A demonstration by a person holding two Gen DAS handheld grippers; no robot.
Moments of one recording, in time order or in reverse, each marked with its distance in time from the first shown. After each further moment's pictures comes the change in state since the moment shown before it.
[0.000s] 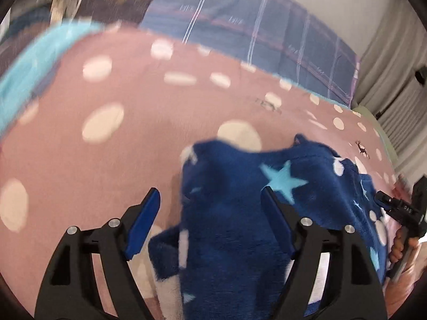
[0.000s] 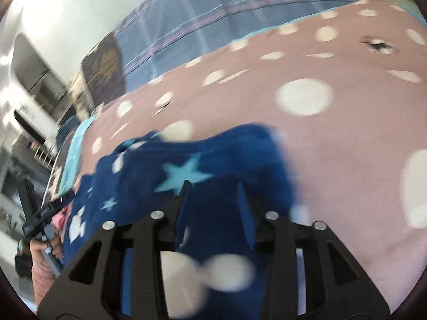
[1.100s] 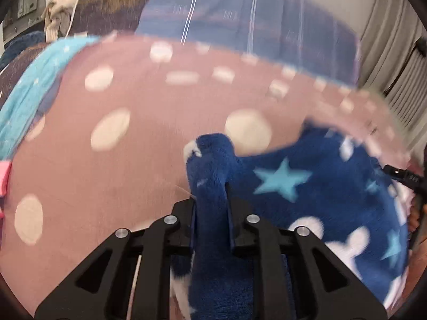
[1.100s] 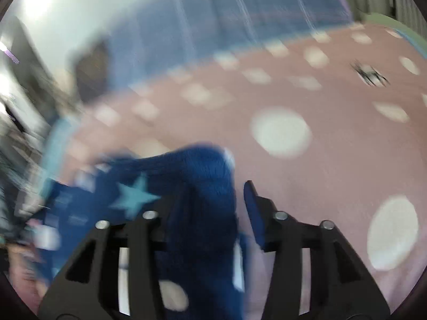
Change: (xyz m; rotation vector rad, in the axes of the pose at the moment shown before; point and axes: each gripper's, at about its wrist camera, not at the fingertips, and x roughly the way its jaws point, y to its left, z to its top) left arm -0.003 -0.011 -0.011 0.145 0.009 0.132; right arm 0.025 -0.003 0.005 -0.078 0.074 -0.136
